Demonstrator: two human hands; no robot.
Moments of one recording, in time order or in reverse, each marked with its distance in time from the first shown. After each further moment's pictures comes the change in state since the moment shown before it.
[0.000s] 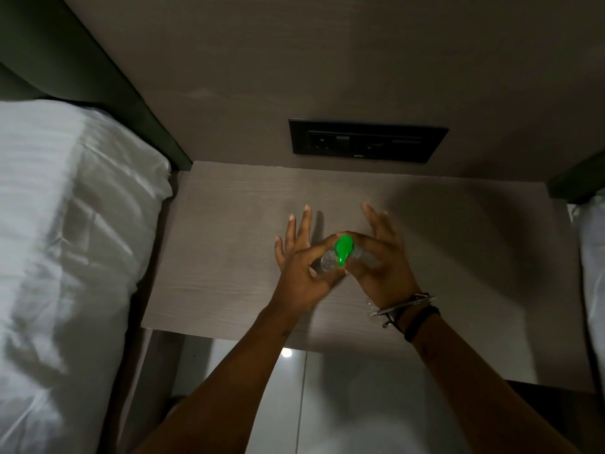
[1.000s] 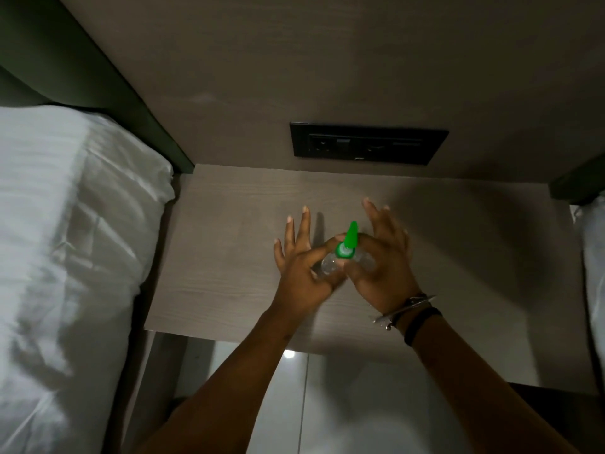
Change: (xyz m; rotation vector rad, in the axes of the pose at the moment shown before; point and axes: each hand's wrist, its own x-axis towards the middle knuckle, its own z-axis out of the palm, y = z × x) left_hand -0.001 0.002 -0.001 0.073 0.010 -0.013; right_hand 0.003 -0.012 -0.003 -0.117 0.003 -0.005
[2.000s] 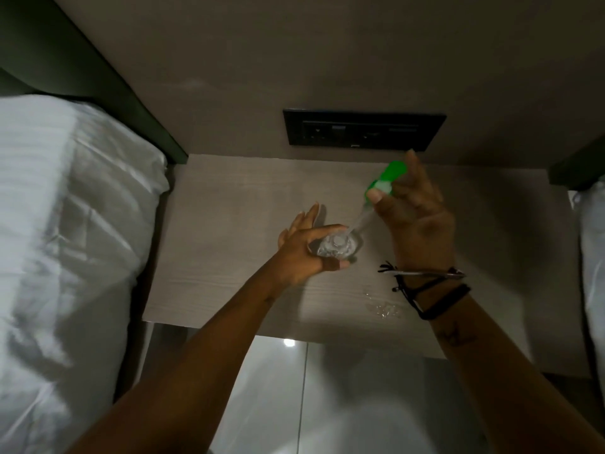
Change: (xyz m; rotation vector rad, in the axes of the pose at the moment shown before) left_hand 0.027 0.017 -0.029 -0.111 -0.467 -0.160; right_hand 0.016 -0.028 -0.049 0.540 0.358 0.160
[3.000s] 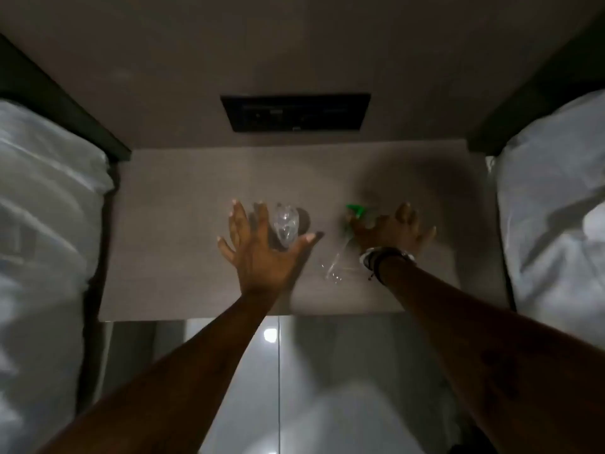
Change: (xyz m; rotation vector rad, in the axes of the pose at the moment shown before) left_hand -0.026 0.001 0.055 0.291 0.589 -0.193; right_hand -0.012 0.108 -0.037 -1.159 -0.210 0.577
